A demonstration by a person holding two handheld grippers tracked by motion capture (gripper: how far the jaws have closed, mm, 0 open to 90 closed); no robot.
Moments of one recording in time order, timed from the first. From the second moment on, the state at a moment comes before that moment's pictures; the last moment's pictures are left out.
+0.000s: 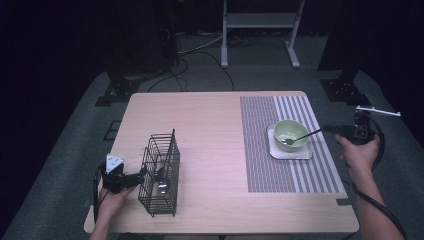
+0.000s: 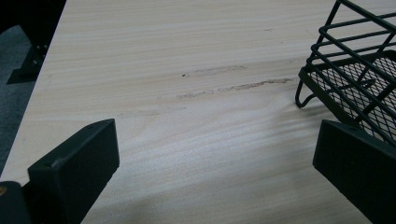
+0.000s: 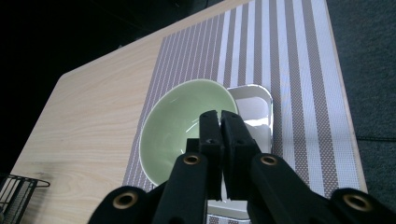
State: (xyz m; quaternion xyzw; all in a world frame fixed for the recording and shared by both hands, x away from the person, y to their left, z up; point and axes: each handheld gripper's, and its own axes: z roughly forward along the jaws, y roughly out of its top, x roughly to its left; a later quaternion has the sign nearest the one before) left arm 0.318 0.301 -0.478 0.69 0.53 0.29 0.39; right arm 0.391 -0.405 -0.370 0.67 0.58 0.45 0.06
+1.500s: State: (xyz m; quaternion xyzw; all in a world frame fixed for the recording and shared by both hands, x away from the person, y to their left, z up) left arm 0.318 0.300 -0.478 0.70 0.53 0.29 0.38; right arm 0.373 -0.405 -0.419 0.66 0.61 0.44 0.01
